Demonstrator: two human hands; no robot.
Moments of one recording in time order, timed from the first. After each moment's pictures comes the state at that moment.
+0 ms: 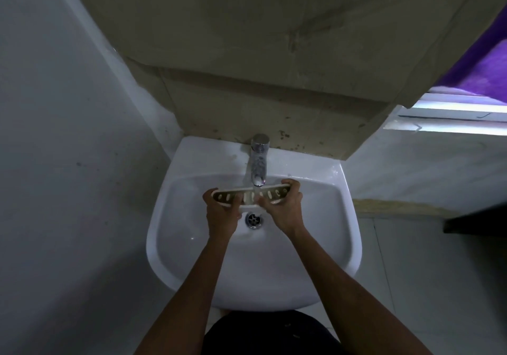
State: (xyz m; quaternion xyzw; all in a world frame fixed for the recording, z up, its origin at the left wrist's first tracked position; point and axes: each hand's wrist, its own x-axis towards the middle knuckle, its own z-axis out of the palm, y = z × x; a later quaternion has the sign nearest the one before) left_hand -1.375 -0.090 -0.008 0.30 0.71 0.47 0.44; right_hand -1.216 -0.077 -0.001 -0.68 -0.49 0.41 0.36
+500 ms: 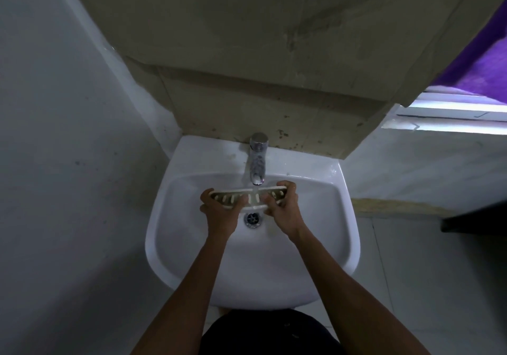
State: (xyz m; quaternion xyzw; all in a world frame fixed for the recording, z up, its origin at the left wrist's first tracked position) left_hand -1.374 -0.090 -0.008 0.31 0.75 0.41 0.42; right_hand -1.211 -0.078 -0.008 -0.62 -0.48 0.49 0.39
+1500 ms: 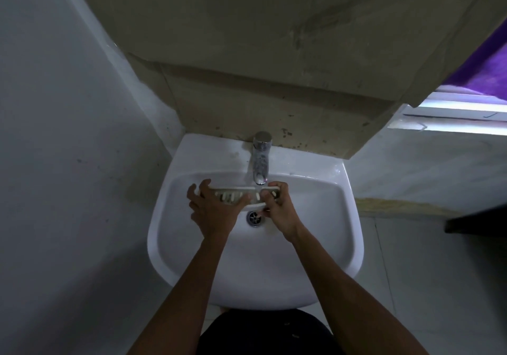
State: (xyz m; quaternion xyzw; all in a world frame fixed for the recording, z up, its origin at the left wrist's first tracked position) left_hand -1.382 -0.094 0.017 0.44 0.84 0.26 0.19; right_hand -1.231 -0.081 0.015 -0.58 -0.44 0.58 0.37
